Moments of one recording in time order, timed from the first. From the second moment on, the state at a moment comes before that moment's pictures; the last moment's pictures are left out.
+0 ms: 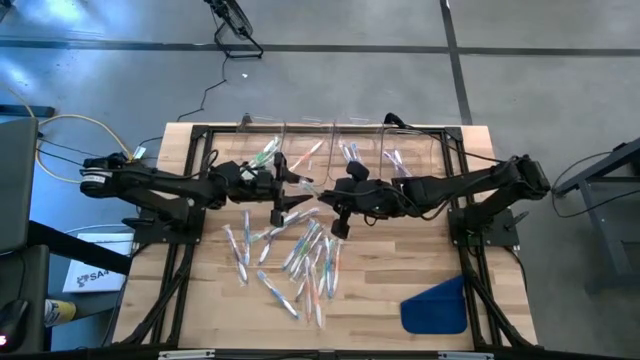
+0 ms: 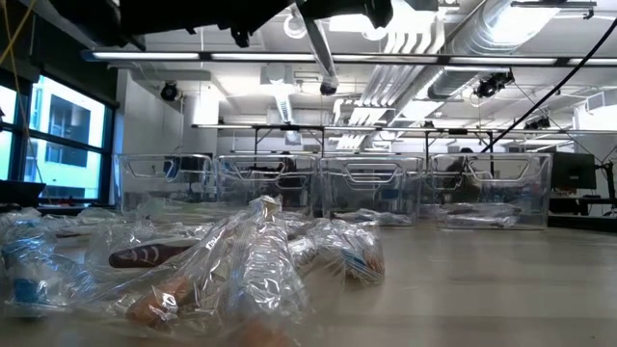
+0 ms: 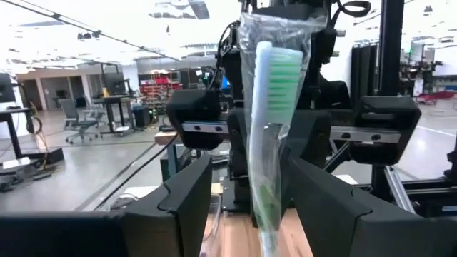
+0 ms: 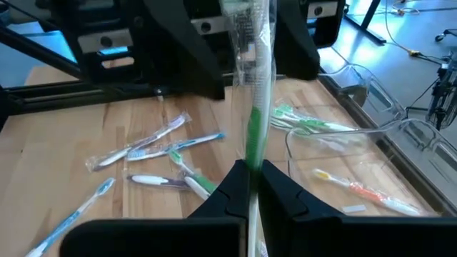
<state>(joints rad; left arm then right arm) 0.06 1.25 0.62 0.89 0.06 0.06 0.15 1.53 1.29 -0.22 0.39 0.18</state>
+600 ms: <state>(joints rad) 0.06 1.31 0.69 0.89 0.12 0.14 0.15 1.53 1.29 -0.23 0.39 0.18</state>
